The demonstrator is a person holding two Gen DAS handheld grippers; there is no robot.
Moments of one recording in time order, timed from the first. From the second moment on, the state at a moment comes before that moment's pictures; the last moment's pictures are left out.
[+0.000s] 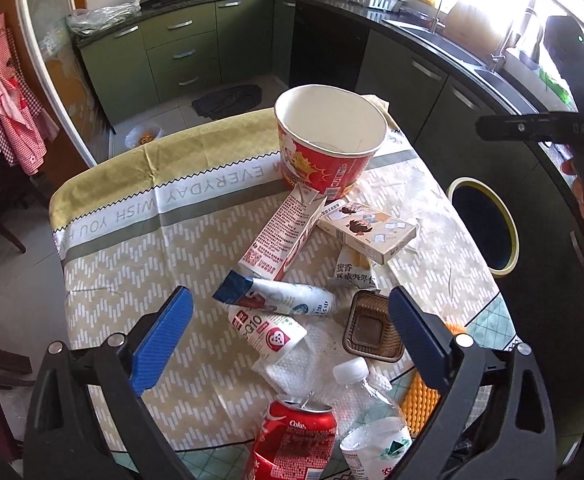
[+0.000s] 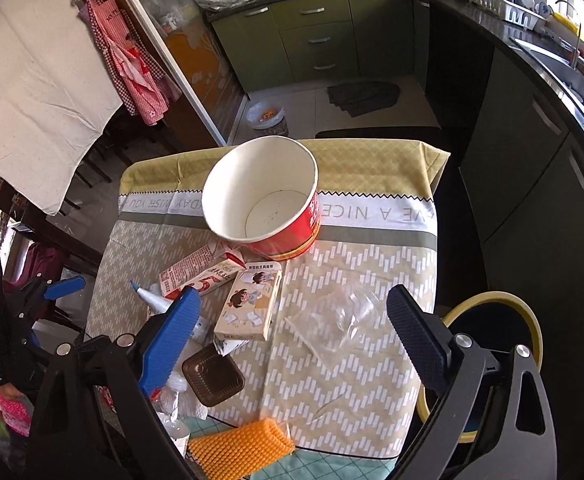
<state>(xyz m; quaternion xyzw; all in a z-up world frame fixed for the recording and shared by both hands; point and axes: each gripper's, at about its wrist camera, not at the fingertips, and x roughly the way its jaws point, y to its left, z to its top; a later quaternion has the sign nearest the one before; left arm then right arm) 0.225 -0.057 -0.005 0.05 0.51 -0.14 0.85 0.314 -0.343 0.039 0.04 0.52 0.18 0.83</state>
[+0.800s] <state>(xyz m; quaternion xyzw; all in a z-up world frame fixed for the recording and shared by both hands) 0.308 -0.086 -0.059 0.13 0.58 -0.20 0.78 0.468 -0.286 -0.052 -0.02 0.63 0.11 0.77</state>
